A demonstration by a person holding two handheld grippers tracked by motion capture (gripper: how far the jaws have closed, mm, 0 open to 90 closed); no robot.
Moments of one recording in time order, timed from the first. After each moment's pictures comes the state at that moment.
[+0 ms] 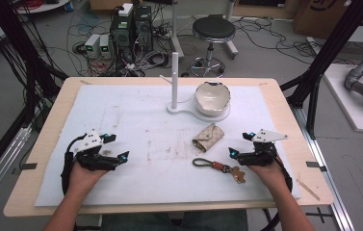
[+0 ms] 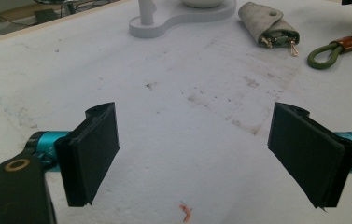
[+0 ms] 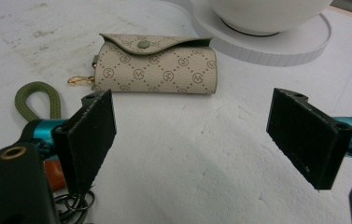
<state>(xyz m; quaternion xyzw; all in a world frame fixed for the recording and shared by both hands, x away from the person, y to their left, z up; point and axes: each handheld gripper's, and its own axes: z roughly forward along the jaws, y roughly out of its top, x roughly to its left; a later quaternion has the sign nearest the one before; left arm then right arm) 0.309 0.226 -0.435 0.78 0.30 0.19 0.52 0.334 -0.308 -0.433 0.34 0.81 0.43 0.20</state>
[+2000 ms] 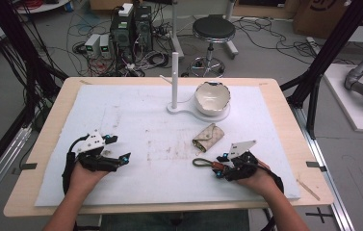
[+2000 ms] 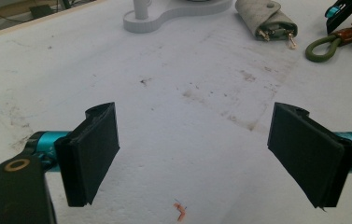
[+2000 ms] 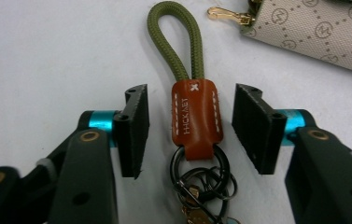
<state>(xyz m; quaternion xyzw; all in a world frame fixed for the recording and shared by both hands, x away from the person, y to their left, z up) 0.308 0.222 -0.436 0.79 0.30 0.19 0.51 0.318 -0.256 -0.446 0.19 0.92 0.34 0.08</state>
